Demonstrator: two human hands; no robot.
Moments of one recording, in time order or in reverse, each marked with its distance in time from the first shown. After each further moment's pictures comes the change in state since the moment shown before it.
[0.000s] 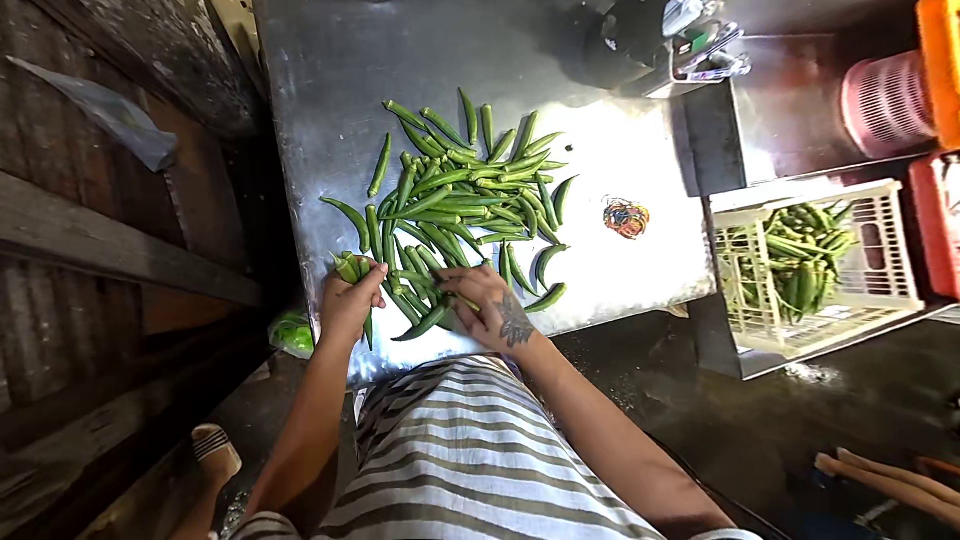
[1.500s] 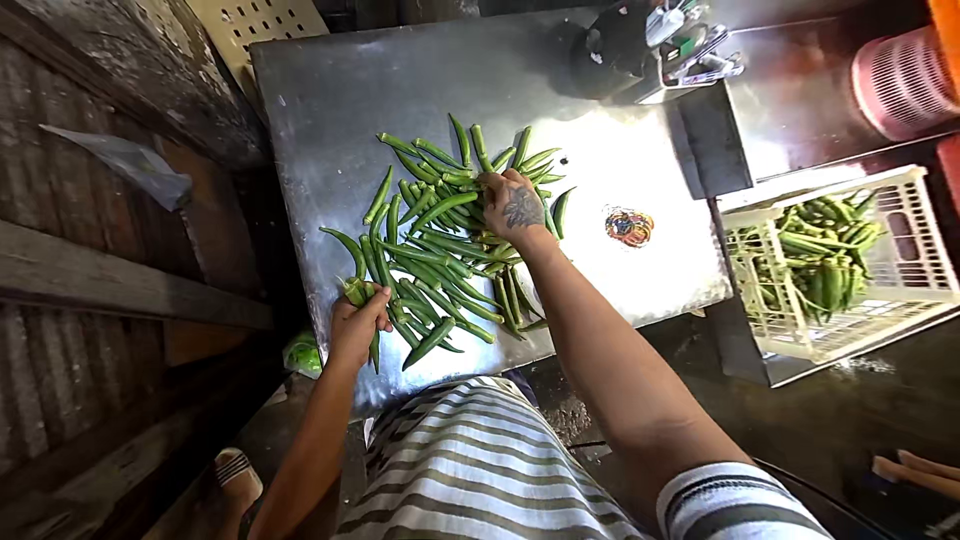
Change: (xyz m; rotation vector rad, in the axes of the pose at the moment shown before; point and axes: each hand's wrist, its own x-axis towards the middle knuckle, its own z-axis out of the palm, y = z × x) left_hand 0.013 0.002 0.002 -0.052 -0.035 -0.072; right_hand 0.151 0.080 -0.070 -0.353 -0.002 0.623
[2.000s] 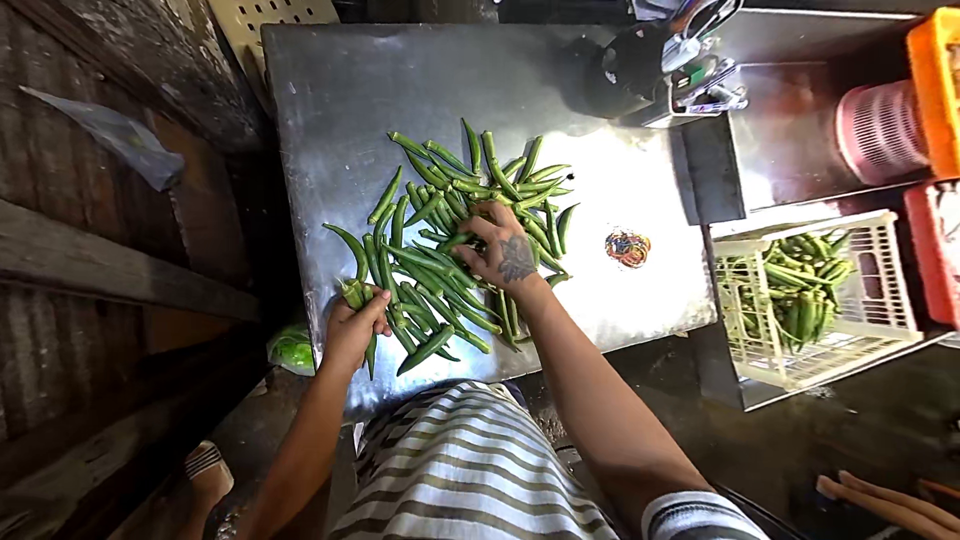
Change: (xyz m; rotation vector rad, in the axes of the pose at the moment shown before) left_hand 0.000 -0.003 -0.005 -0.060 -0.041 0.011; right_hand -0.047 0.003 0.032 0.115 0.196 -0.521
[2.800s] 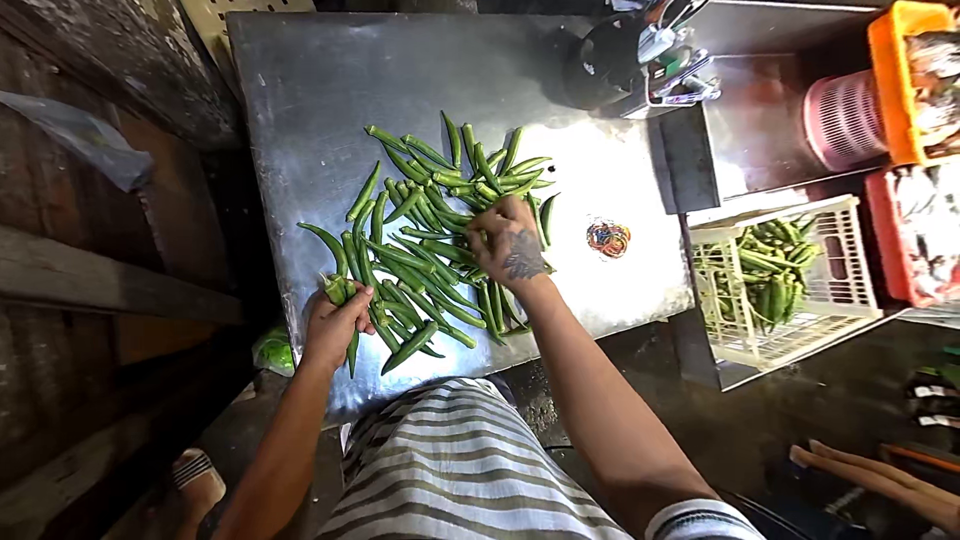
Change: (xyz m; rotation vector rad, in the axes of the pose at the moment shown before) left_hand 0.003 0.005 0.003 0.083 0.014 -0.052; right_hand -0.015 -0.001 -0.032 -0.041 0.024 0.150
